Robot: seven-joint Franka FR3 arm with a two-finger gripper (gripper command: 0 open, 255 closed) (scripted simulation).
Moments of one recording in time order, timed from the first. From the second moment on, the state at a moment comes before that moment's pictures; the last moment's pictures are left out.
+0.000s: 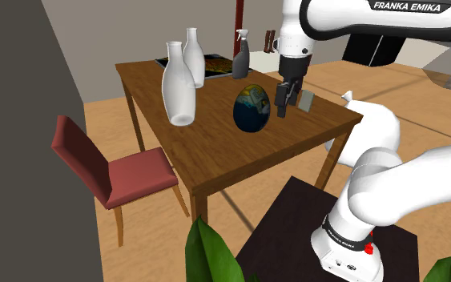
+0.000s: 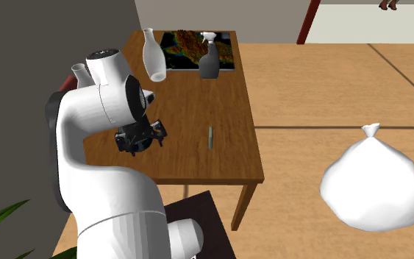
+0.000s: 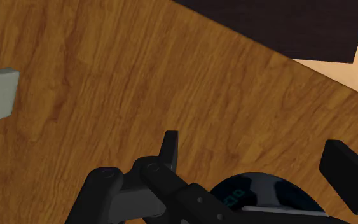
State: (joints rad) arm 0.00 -0.80 -0.04 -2.35 -0.08 1.49 -0.07
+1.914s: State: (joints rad) arm 0.15 -0.70 -0.62 -2.27 -0.46 1.65 -1.08
